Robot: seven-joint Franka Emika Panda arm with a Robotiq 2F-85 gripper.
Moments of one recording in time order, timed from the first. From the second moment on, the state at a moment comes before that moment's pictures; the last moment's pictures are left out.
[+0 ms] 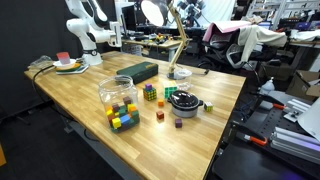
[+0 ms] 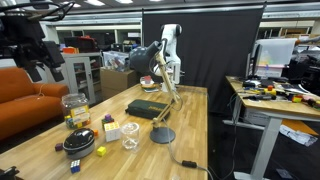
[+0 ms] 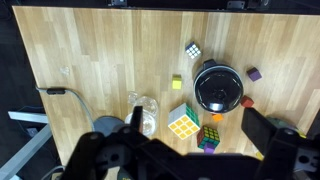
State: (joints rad) arm 0.05 -0.92 0.01 -2.85 -0.09 2.10 -0.16
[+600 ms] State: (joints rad) arm 0.19 -0.50 0.27 -2.77 -0.13 2.34 0.01
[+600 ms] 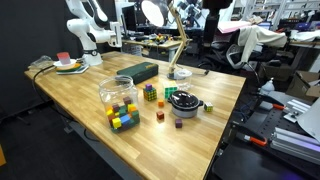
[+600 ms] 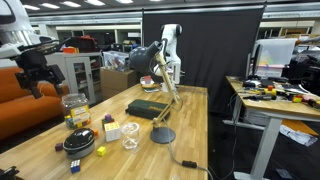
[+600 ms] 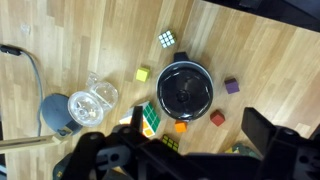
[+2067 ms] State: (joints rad) arm 0.16 0.02 0.15 -2.57 0.02 2.55 0.02
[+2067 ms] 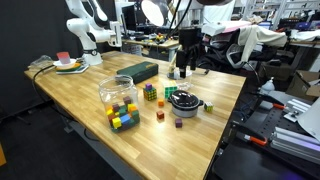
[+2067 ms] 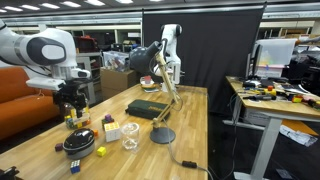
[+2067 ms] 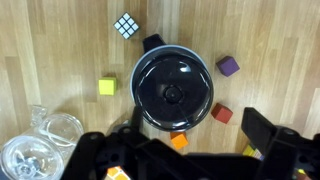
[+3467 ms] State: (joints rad) arm 0.14 0.22 0.14 -2.51 0.15 2.59 -0.01
